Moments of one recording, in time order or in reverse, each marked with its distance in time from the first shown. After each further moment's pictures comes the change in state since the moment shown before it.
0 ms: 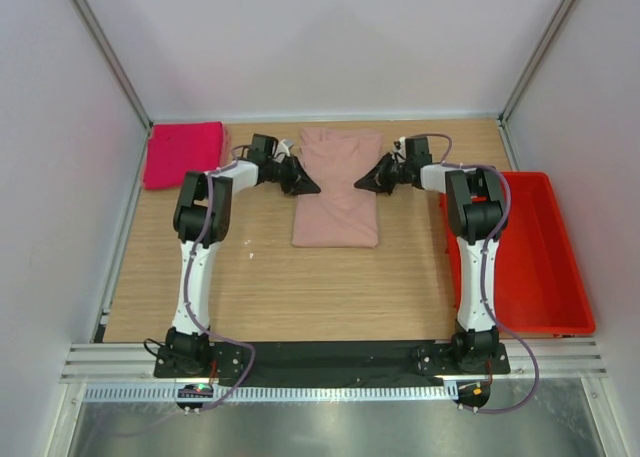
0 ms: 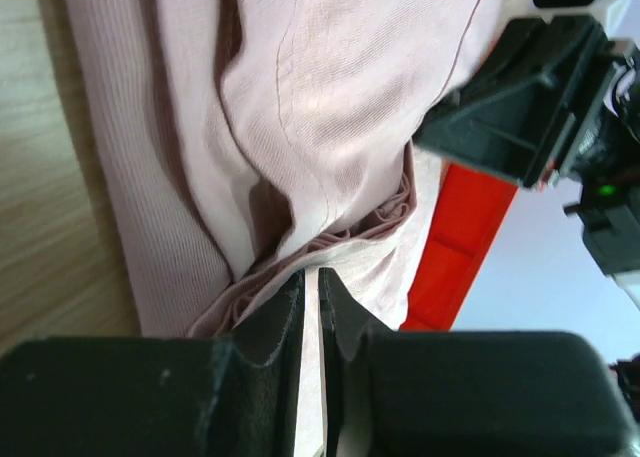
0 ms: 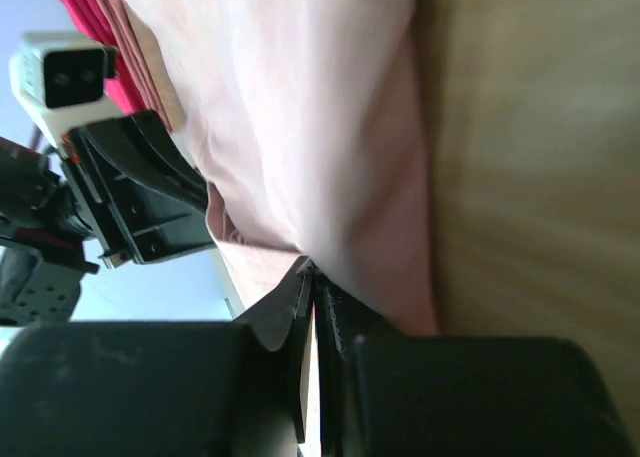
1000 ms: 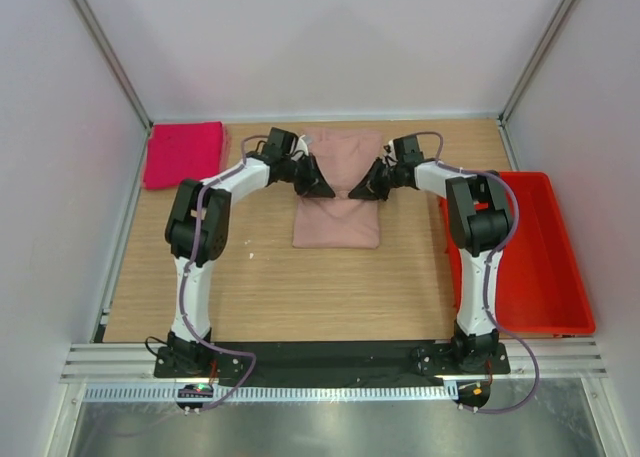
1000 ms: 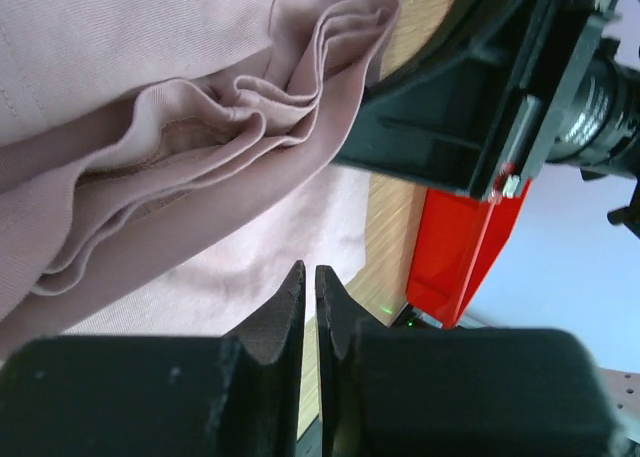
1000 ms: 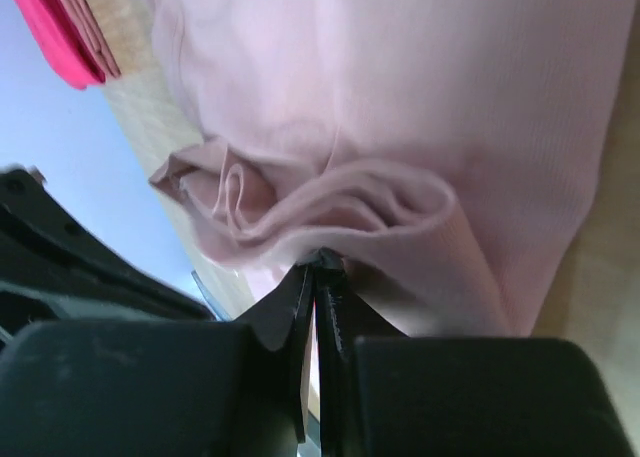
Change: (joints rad) left arm -0.138 -0.246 -0.091 -0.148 -0.126 0.052; right arm 0.080 -0.167 -0.069 -0.217 0.079 -0.077
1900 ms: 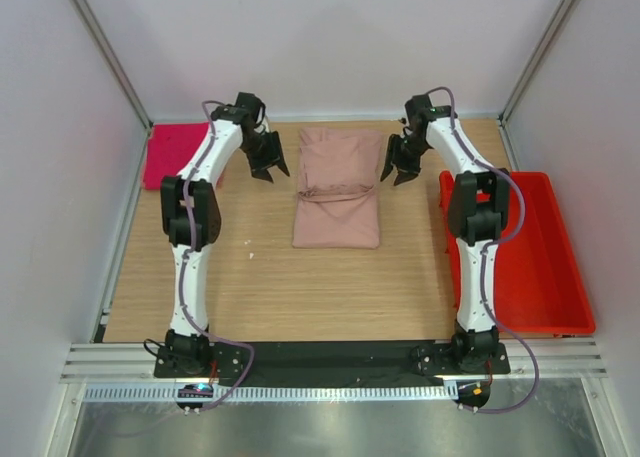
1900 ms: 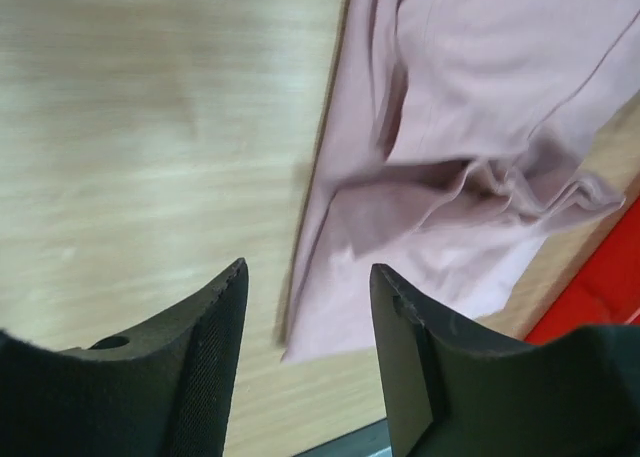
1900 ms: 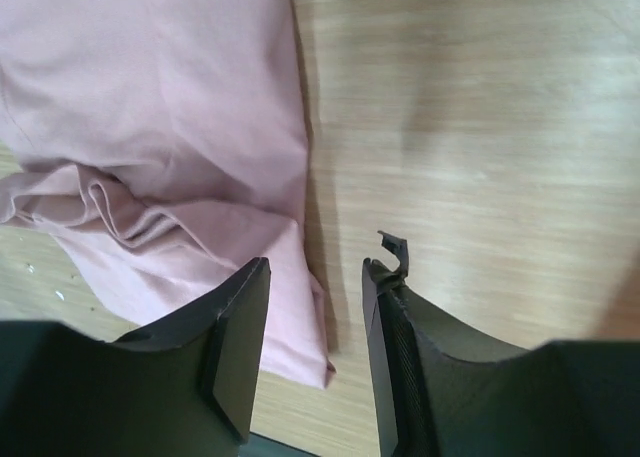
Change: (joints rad) left arm 0.174 0.207 0.618 -0.770 -0.366 0.246; right arm -0.060 0.188 0.708 -0.865 0.403 -0.436
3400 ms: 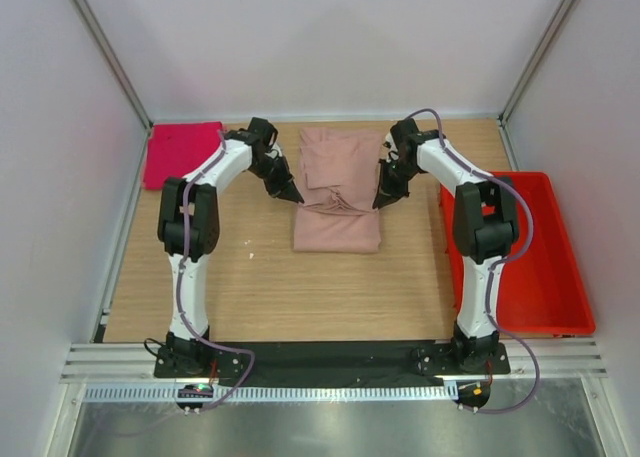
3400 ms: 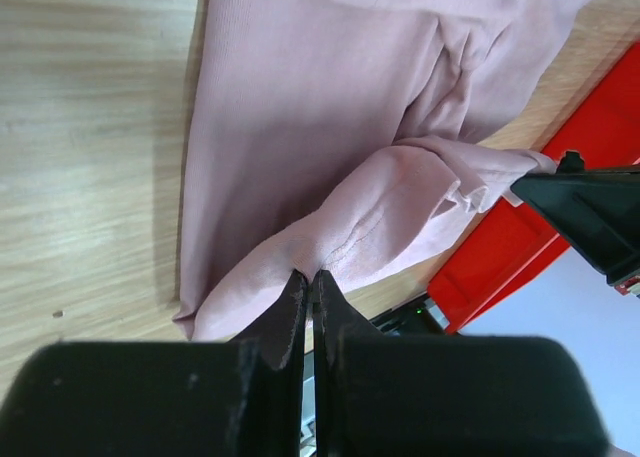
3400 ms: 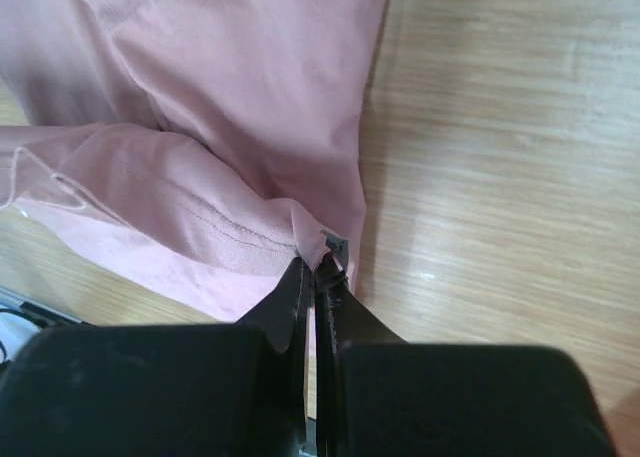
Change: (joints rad) left arm -0.069 -0.210 -0.452 0.195 0.198 -0.185; right arm 0.093 -0.268 -0.473 0.181 -0.047 0.000
